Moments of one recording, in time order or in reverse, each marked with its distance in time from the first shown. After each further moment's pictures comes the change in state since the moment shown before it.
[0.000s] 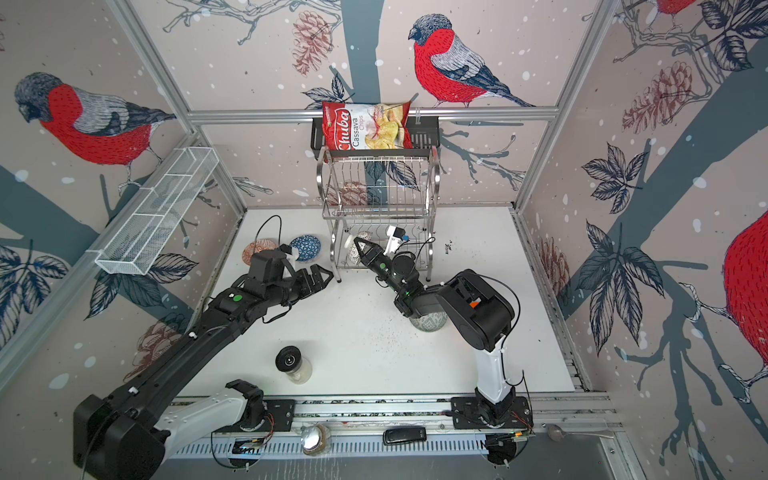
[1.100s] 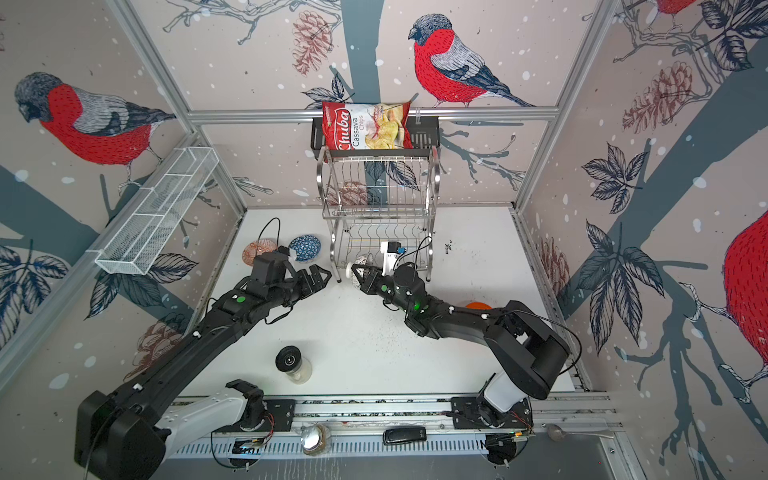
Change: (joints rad) left arm 0.000 0.008 -0.041 0.048 -0.063 -0.028; right arm 0.118 -0.400 -0.203 -0.445 -0.019 -0.243
